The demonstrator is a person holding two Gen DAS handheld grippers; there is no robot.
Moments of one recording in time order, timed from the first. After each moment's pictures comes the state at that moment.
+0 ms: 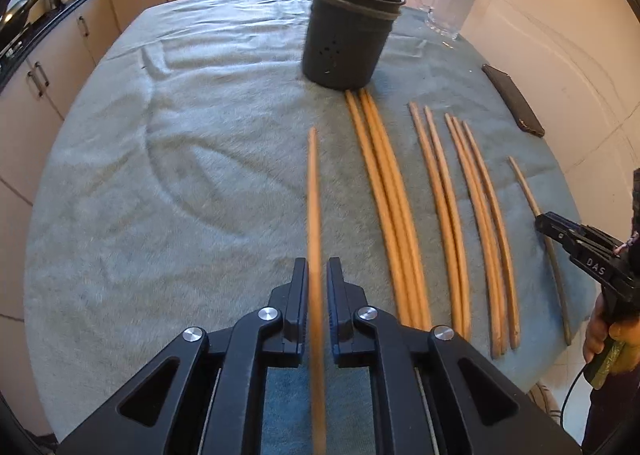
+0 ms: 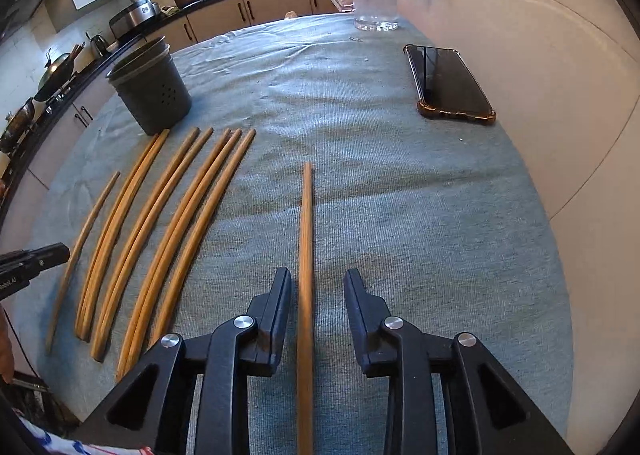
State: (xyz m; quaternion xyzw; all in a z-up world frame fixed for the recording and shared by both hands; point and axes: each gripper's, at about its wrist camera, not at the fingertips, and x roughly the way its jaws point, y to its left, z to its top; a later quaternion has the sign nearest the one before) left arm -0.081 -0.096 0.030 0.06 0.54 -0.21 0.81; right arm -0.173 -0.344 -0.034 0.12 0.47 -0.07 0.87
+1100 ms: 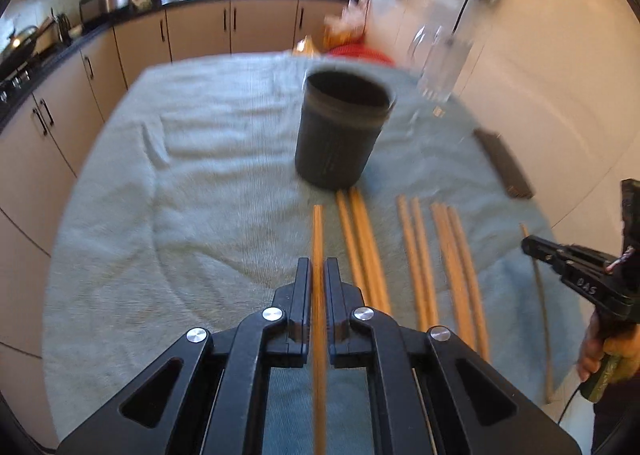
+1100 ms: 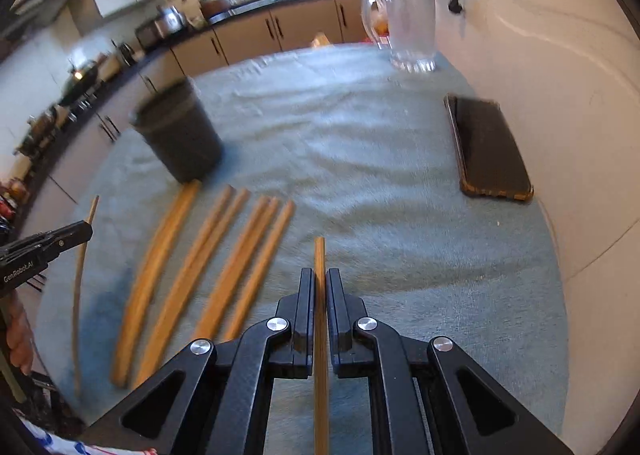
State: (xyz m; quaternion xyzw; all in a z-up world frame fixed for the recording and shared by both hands) left arm -0.062 -0.106 0.085 0.03 0.44 -0.22 0.87; right arm -0.141 -0.337 0.008 0.12 0.43 -0.02 0.90
